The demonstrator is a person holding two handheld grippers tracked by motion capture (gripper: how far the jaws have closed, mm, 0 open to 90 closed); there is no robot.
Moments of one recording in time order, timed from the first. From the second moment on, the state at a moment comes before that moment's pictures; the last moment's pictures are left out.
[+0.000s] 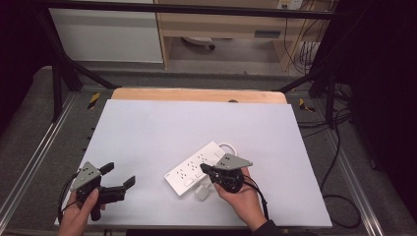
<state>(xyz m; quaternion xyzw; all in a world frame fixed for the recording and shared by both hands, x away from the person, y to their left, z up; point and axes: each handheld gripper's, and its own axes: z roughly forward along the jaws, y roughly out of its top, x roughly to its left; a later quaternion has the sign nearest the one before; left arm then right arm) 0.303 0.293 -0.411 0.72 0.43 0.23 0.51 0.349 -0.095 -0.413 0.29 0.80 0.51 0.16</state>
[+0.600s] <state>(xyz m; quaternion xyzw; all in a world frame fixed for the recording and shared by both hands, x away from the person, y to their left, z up) 0.303 0.293 -0.411 0.72 0.42 0.23 0.51 0.352 -0.078 -0.431 0.29 0.82 0.48 0.14</state>
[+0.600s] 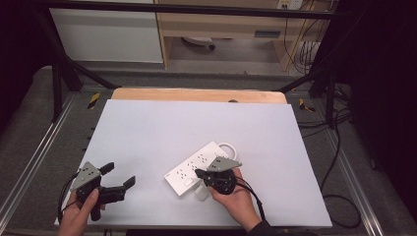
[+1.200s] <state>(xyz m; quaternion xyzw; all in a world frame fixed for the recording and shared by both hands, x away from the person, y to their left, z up) 0.303 0.293 -0.411 0.72 0.42 0.23 0.50 0.357 -0.072 -0.440 0.29 0.82 0.46 0.13</state>
